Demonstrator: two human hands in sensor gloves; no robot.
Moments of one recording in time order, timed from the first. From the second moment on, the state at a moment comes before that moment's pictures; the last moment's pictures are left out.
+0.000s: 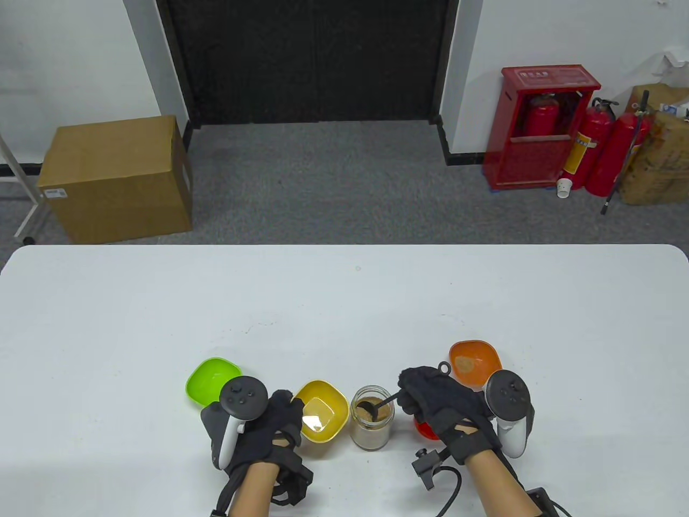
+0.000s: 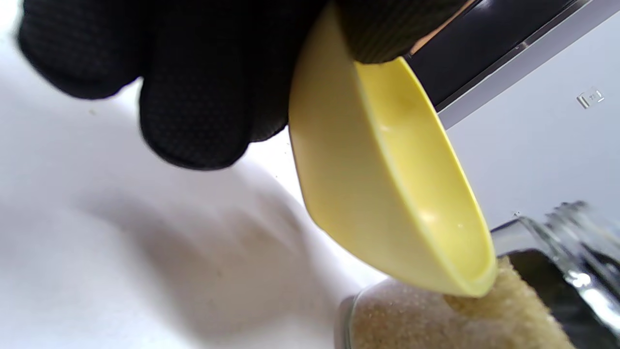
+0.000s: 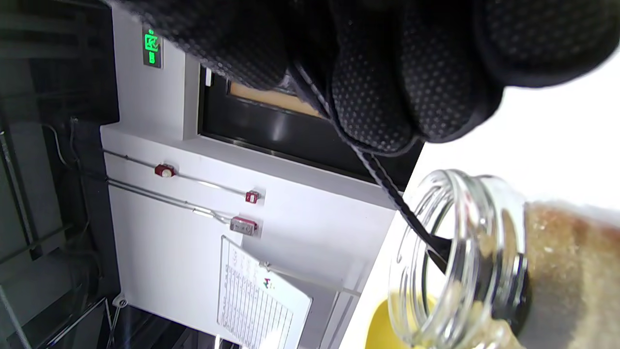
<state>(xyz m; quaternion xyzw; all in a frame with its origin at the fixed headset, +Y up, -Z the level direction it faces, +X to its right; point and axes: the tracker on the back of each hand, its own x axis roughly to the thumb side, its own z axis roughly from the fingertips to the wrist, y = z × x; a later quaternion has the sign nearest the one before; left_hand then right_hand) -0.178 -0.730 -0.314 -0.10 0.11 0.38 0.91 0.172 -0.704 -0.324 0.07 -0.01 0.77 0.64</state>
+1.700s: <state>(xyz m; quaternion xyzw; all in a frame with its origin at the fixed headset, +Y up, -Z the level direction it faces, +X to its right) -0.184 -0.726 -0.312 -0.11 0.10 0.44 0.89 0.140 -0.699 -0.327 0.21 0.02 0.73 0.65</state>
